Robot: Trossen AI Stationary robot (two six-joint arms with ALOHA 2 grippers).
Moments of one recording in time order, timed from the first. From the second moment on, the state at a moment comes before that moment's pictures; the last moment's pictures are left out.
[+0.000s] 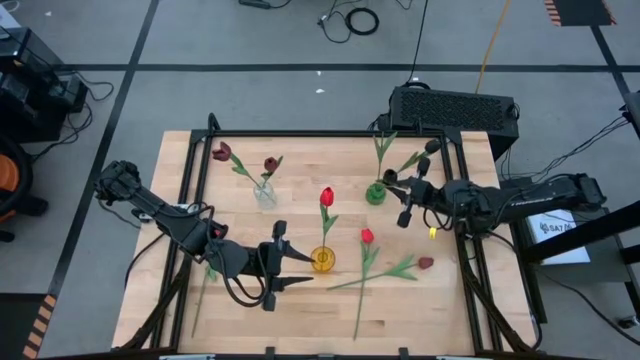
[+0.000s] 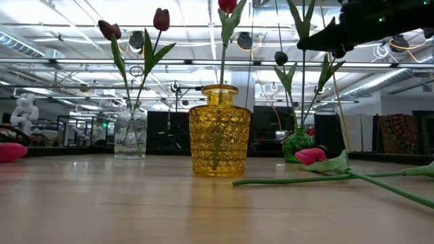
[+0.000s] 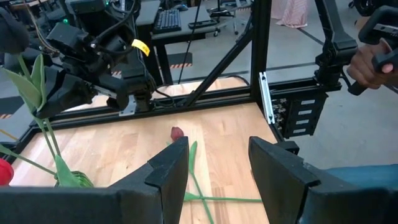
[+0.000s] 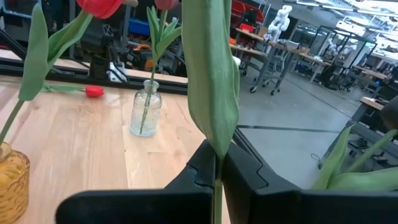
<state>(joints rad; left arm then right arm) -0.55 1.43 1.26 -0.12 -0.43 -0.04 0.06 0.74 0.40 0.23 0.47 -0.20</state>
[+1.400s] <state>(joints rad) -0.55 1.43 1.26 -0.17 -0.43 -0.05 0.09 0.61 0.53 -0.34 0.46 0.23</state>
